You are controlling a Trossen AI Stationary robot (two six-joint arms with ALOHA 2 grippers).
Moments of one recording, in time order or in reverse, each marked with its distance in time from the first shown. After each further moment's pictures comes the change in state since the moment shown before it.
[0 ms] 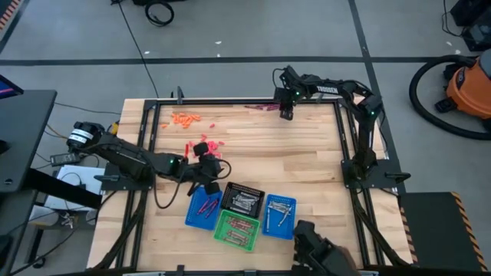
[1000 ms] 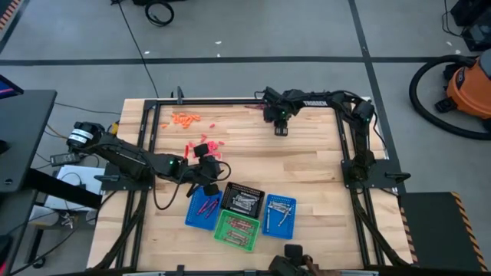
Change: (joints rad) left arm -0.017 0.000 0.000 -0.005 0.016 -0.004; right arm 0.272 0.007 0.003 -0.161 0.296 0.099
